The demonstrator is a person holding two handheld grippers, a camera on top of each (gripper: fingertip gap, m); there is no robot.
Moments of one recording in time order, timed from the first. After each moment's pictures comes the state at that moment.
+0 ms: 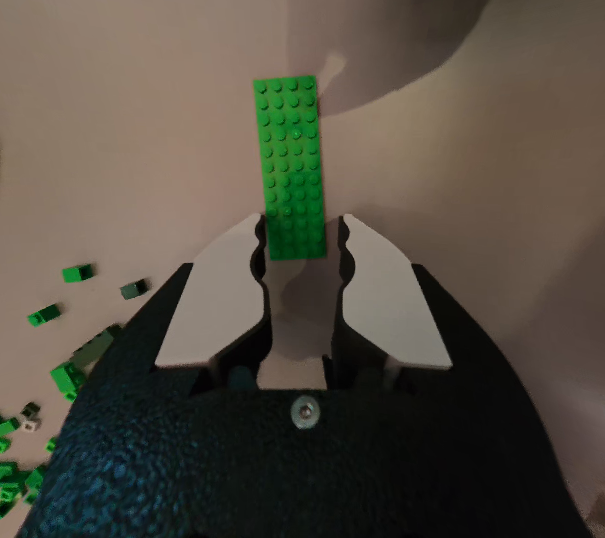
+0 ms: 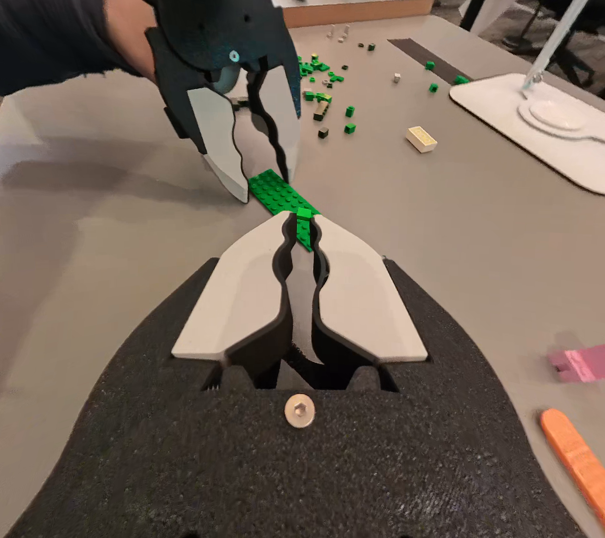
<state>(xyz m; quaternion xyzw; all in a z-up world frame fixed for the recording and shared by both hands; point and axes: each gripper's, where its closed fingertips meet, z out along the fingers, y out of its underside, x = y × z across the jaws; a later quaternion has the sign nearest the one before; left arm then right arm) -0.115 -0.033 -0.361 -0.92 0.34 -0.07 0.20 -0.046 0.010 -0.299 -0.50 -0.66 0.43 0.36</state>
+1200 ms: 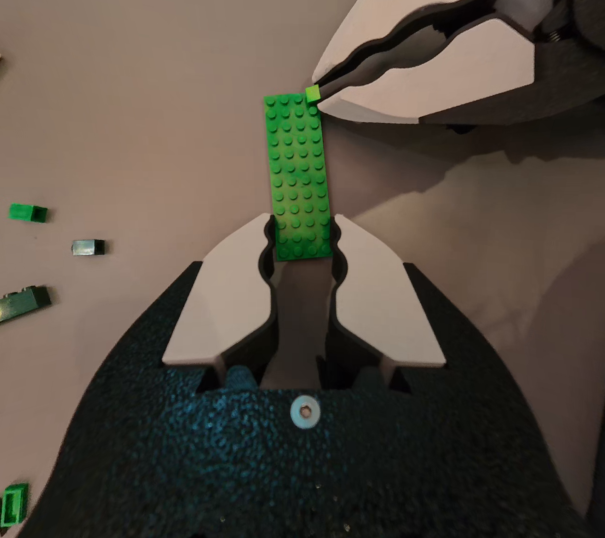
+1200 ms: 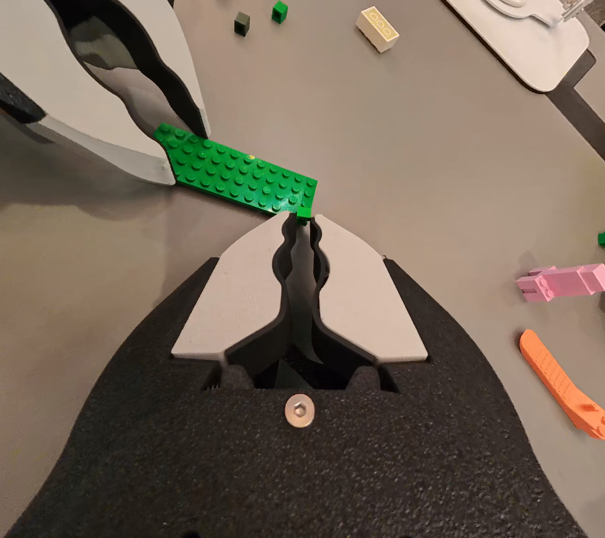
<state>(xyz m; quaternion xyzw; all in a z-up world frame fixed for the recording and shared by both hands) -0.111 -0.031 -0.357 -0.92 0.19 -0.13 0.30 -0.073 0.022 -0.354 -0.63 -0.65 0.18 0.38</state>
